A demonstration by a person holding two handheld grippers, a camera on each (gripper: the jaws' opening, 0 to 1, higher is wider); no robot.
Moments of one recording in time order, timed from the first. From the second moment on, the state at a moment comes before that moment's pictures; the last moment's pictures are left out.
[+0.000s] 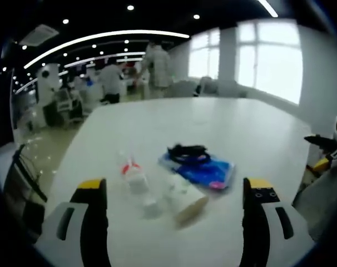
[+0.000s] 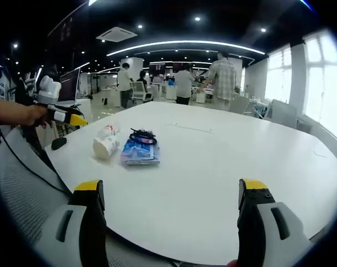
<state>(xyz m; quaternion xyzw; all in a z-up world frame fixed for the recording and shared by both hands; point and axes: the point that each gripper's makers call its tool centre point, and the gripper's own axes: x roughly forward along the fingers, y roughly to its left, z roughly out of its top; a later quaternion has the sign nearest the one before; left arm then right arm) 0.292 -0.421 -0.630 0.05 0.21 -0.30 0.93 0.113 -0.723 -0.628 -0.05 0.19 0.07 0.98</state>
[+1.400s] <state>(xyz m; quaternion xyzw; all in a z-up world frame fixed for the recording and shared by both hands) 0.386 -0.407 -0.687 0.01 0.30 -0.23 0.93 0.113 -0.722 -0.629 -0.05 0.19 0.07 0.98</state>
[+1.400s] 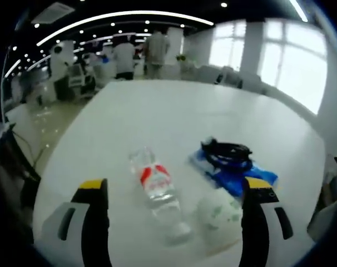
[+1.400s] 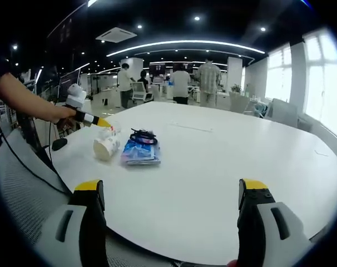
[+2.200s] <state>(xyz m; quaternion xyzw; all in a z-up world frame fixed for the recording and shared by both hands) 0.411 -0.406 -0.736 0.00 0.40 -0.19 0.90 0.114 -0.727 -0.634 -0.05 0.20 0.06 0.98</state>
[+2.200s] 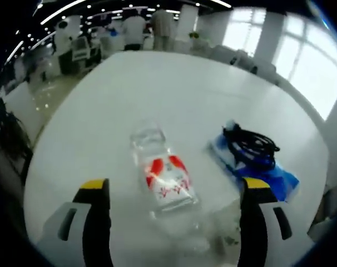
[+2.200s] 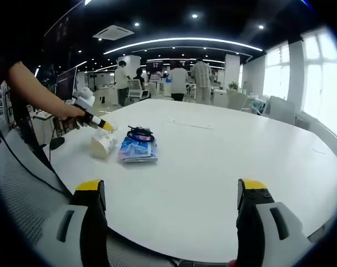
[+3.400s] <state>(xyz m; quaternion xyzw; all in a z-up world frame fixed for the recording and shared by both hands) 0.419 -0.395 -0.762 0.08 0.47 -0.17 0.86 0.113 -0.725 -0.640 -0.05 0.22 0.07 0.97</state>
